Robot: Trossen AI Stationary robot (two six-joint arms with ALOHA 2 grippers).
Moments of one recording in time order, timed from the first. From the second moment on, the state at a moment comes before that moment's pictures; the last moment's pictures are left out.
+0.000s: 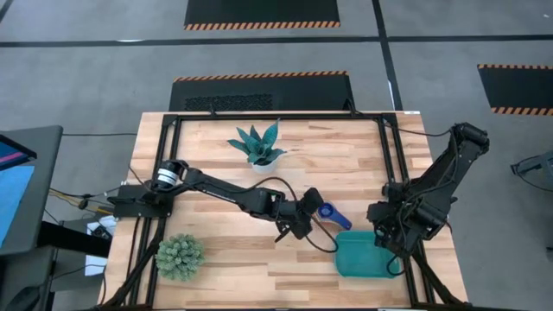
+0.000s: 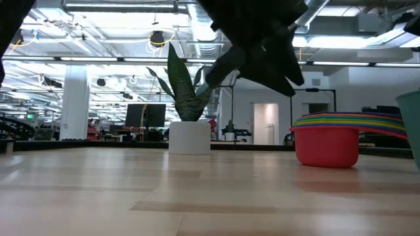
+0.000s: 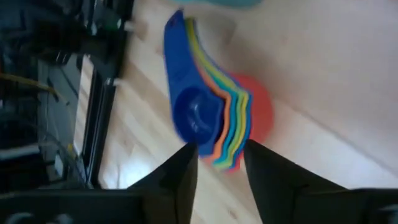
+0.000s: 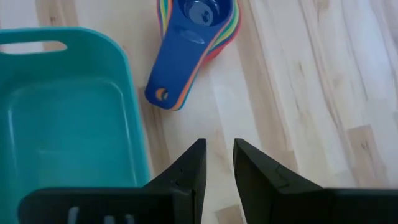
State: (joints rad) left arm -0.21 2.11 1.68 -0.38 -0.30 1.02; right arm 0.93 1.15 0.88 -1.24 0.52 1.09
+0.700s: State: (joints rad) left arm -0.23 2.18 1.68 -0.27 -0.39 1.04; right arm 0.93 1.15 0.88 -1.25 0.65 1.07
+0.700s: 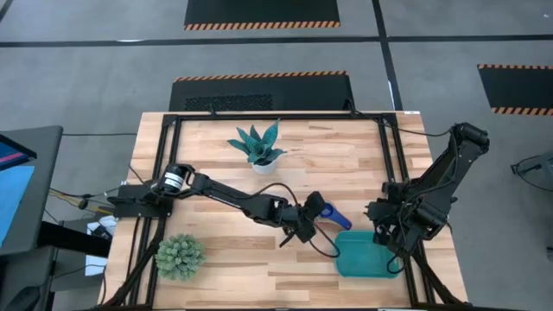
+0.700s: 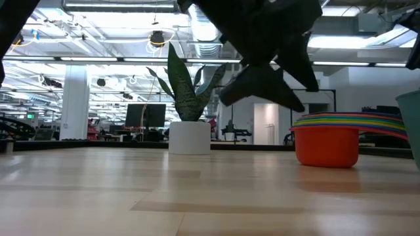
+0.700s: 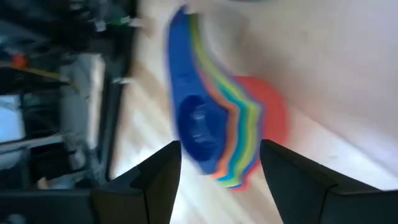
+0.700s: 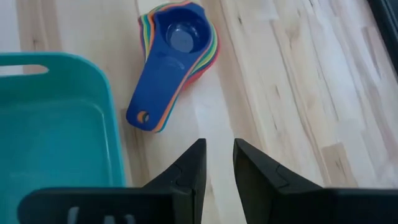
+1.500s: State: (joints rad) left arm -0.23 2.18 1.68 -0.27 -0.57 1.03; right arm 0.90 1.15 0.88 -1.25 0.66 1.06
